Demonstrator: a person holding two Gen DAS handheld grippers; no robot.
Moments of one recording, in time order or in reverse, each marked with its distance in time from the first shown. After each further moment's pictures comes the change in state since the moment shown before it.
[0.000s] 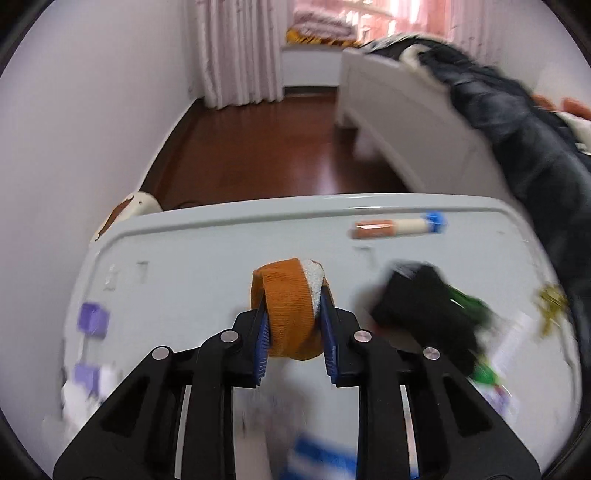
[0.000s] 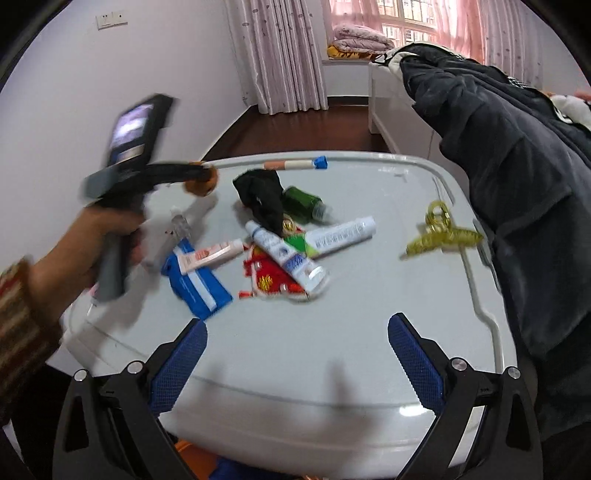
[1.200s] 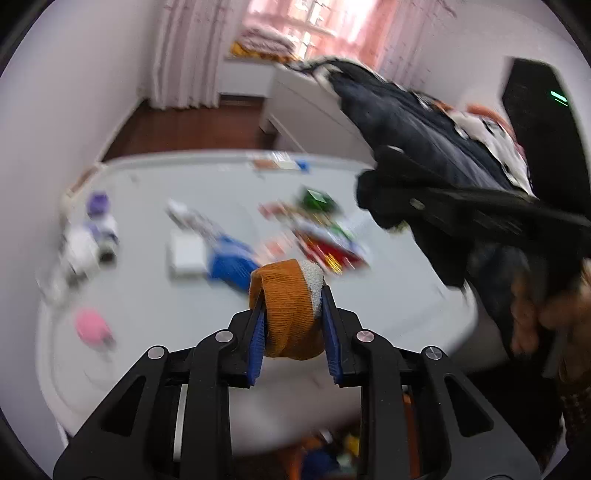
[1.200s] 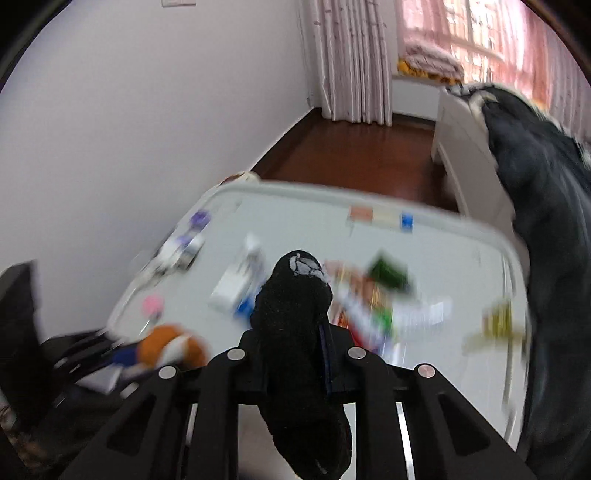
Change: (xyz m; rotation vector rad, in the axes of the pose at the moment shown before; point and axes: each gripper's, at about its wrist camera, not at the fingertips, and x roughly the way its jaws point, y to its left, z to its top) left arm -0.158 -0.006 -0.149 0.012 -0.016 -0.338; right arm -0.023 0.073 0.049 -0.160 0.035 0.142
